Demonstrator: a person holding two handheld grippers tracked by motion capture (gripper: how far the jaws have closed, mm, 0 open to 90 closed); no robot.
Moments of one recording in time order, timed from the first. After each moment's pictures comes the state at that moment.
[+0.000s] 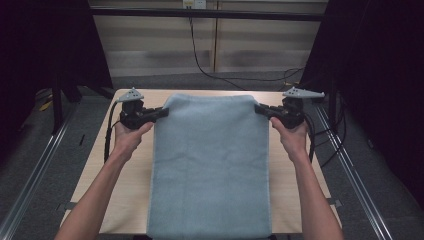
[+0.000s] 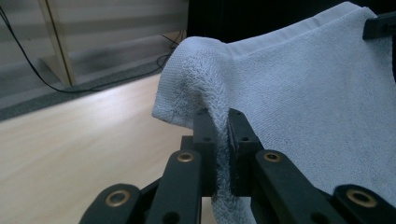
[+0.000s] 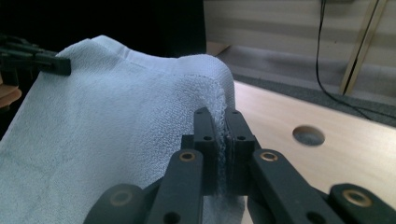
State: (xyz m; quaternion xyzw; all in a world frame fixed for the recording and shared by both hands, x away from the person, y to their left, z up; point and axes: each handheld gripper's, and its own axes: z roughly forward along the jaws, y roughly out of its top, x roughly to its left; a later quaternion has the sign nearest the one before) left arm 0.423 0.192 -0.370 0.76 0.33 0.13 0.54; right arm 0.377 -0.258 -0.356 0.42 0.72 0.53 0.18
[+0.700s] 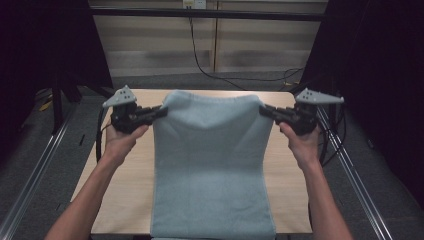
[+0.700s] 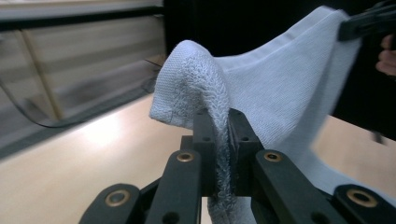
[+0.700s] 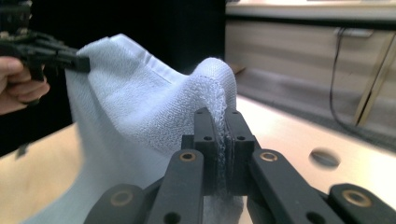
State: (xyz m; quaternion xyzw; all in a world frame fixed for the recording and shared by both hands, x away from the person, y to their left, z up) left arm 0.364 0.194 -0.340 0.77 0.26 0.14 0.57; right arm 0.323 -0.258 -0.324 0.37 0.71 0.56 0.19
